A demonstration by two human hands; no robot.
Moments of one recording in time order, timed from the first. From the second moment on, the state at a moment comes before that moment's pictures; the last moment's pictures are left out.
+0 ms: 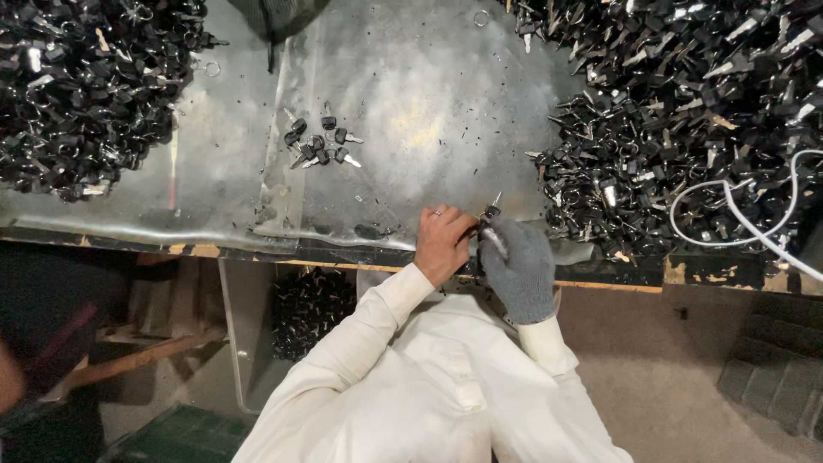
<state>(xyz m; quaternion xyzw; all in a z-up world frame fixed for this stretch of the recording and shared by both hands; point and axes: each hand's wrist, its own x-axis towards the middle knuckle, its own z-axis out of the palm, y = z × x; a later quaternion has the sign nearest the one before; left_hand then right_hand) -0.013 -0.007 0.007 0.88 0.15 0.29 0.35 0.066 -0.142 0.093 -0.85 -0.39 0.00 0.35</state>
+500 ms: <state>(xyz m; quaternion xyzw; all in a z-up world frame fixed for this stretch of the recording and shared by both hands) -0.010 -0.004 0.003 0.86 0.16 0.28 0.39 0.083 -0.135 0.089 -0.83 -0.43 0.05 0.36</state>
